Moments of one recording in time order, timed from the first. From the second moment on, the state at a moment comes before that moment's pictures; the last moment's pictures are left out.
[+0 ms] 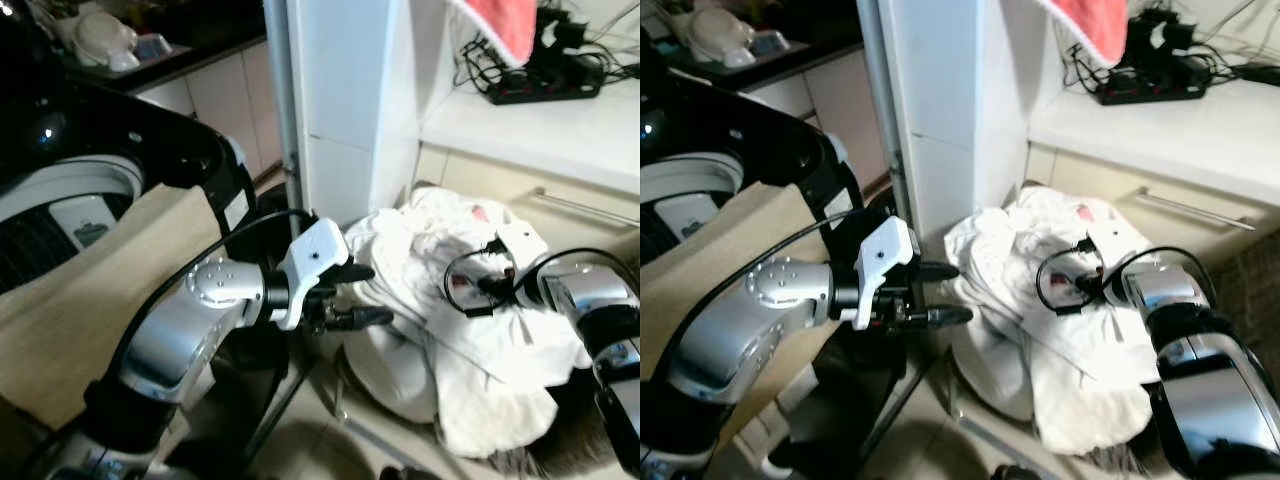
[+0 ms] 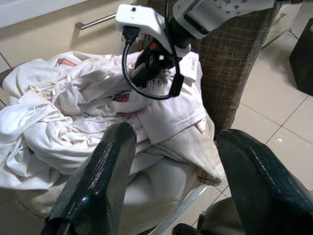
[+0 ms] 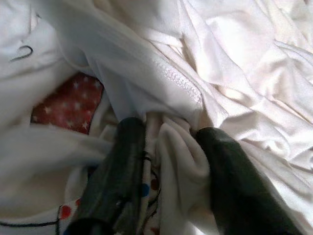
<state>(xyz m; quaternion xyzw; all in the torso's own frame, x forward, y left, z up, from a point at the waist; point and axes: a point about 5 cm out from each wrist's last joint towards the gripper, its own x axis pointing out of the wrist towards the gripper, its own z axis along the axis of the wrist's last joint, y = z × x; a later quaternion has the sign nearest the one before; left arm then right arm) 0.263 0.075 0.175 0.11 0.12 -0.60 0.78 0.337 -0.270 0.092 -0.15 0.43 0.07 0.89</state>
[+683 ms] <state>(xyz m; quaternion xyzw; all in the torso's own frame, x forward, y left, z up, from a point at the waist) 0.274 0.075 0.178 0.09 0.10 -0.55 0.82 0.347 -0.273 0.110 -0.07 0.38 0.07 0.92</state>
